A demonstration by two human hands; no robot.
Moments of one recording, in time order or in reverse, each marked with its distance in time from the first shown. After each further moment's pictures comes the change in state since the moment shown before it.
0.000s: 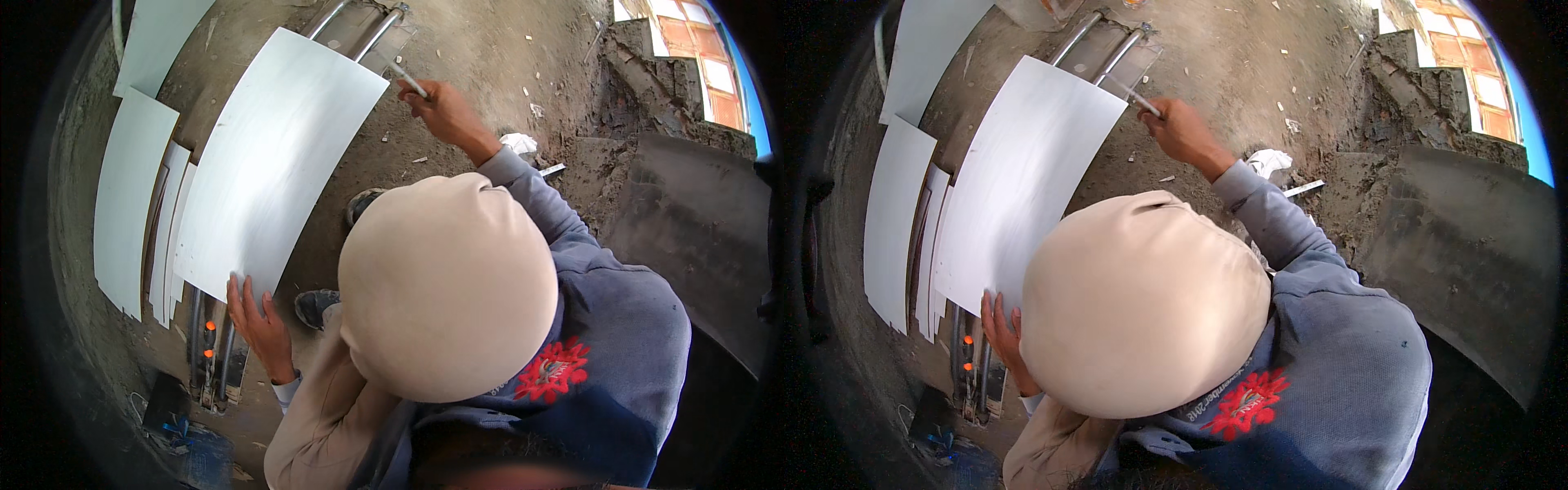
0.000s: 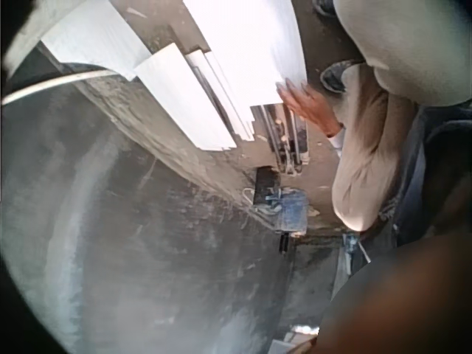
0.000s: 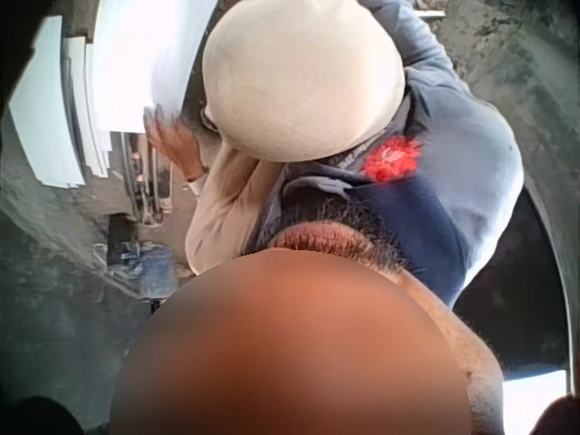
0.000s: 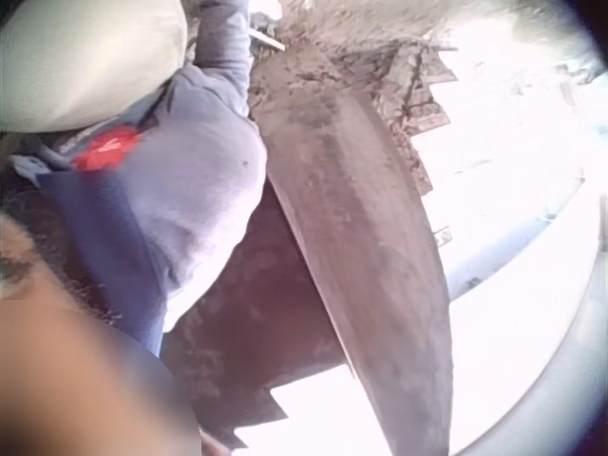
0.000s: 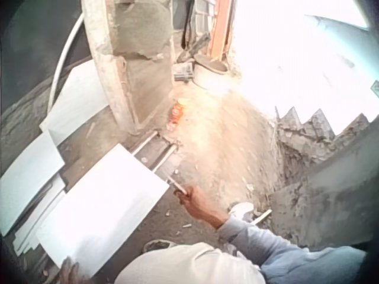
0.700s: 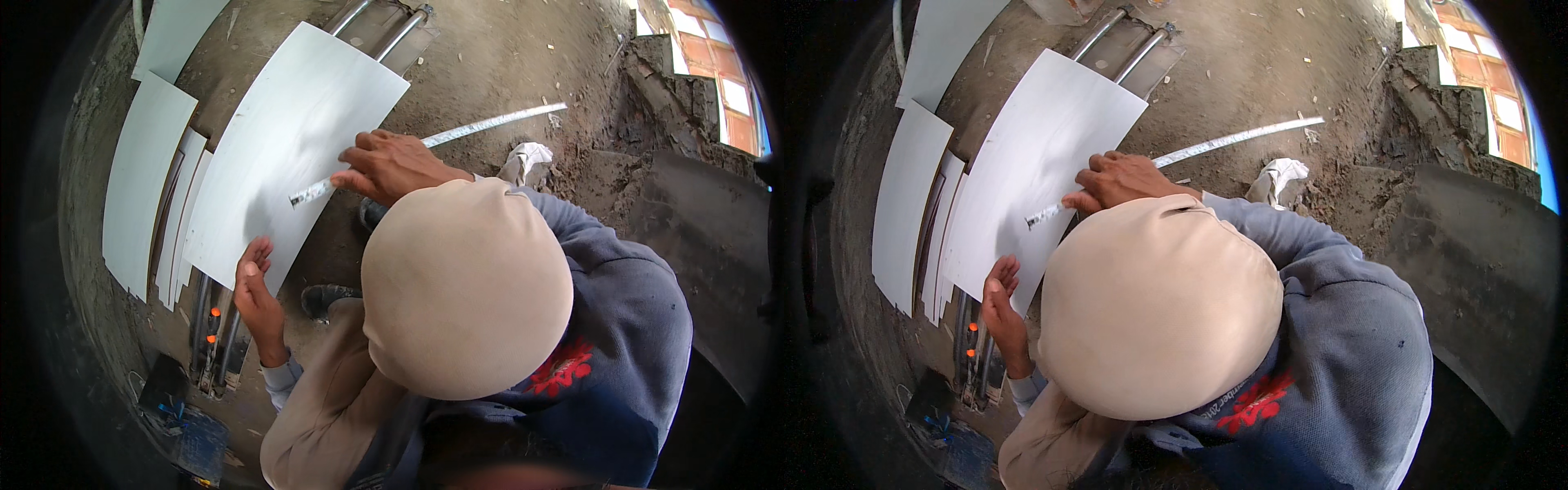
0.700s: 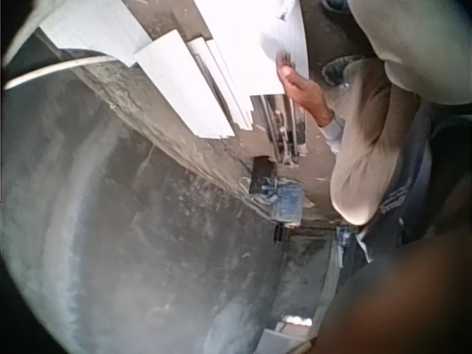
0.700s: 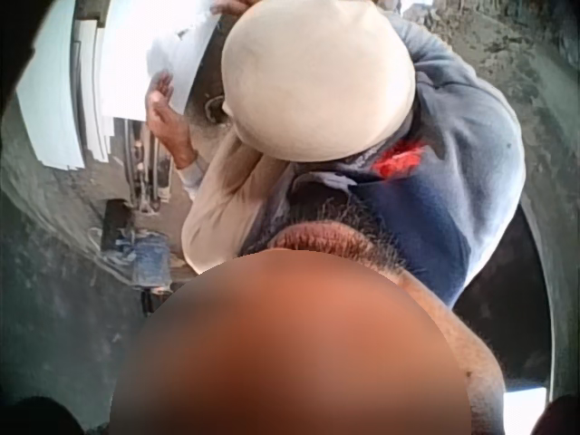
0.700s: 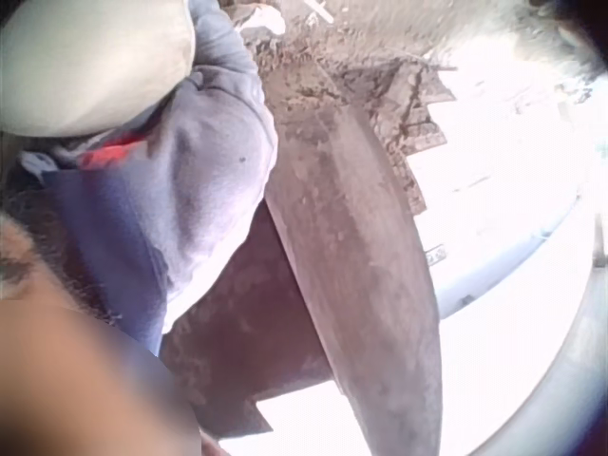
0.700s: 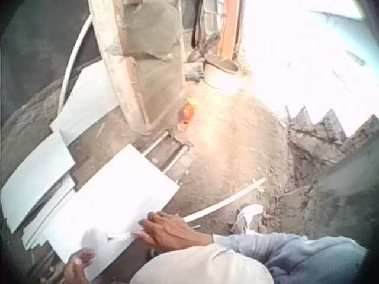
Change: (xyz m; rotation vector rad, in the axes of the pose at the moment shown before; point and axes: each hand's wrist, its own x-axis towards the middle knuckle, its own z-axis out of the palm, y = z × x) left_hand 0.049 0.037 -0.019 -0.871 -0.045 -0.196; right_hand -0.051 -0.105 0.060 -0.366 -0.302 -0.526
